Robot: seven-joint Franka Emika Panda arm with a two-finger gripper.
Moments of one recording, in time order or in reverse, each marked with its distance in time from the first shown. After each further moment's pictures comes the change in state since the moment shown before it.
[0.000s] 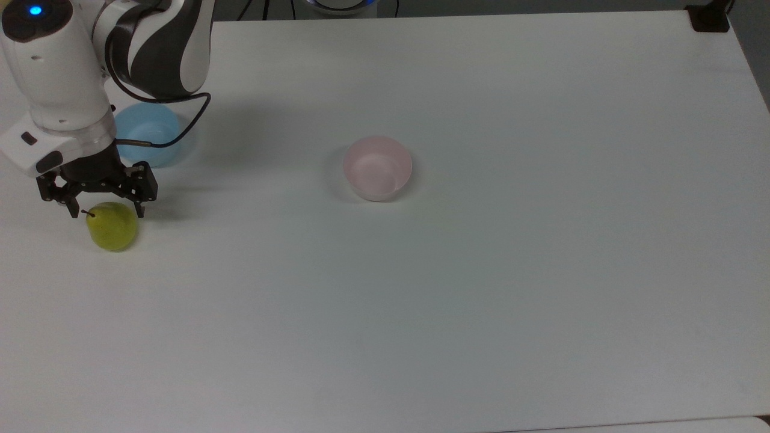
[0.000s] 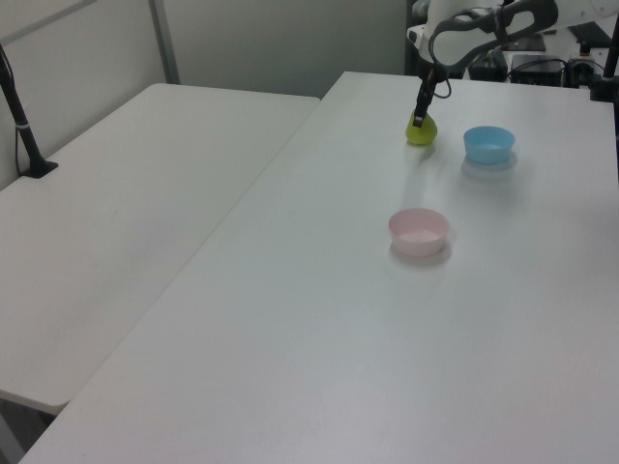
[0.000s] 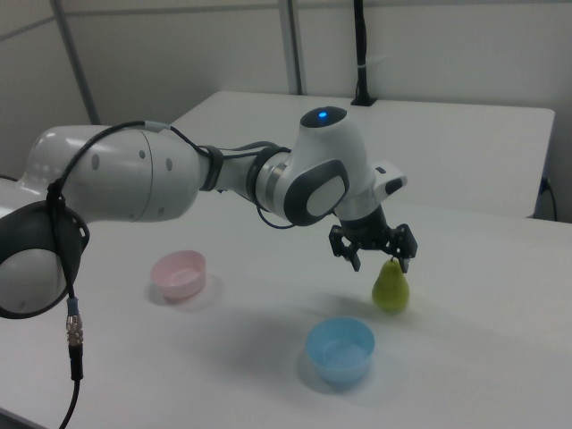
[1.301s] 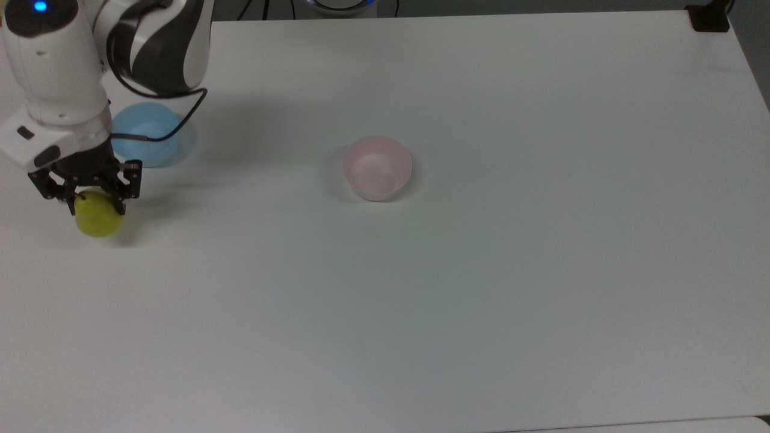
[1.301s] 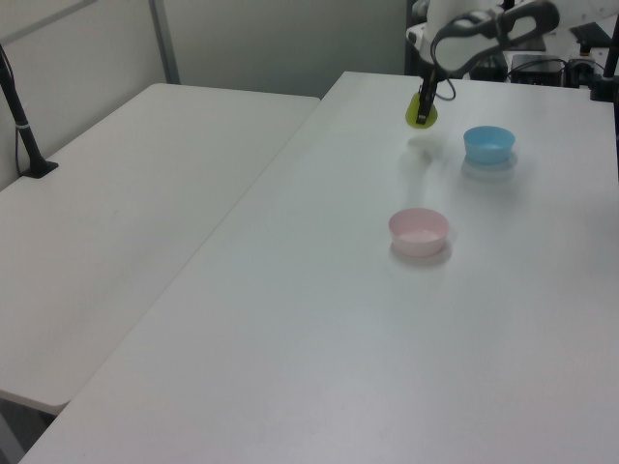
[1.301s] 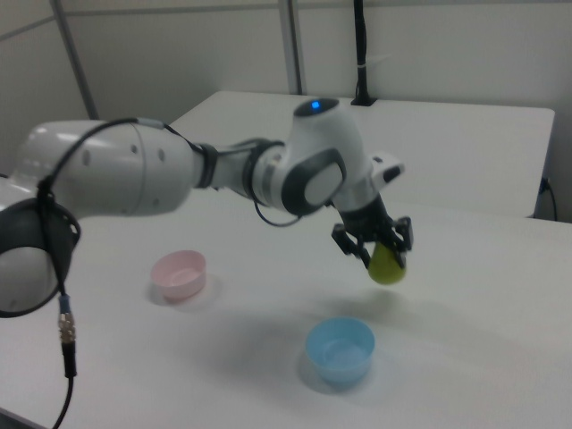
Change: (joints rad) arm -0.005 -0.028 0.007 0.000 -0.083 -0.013 0.000
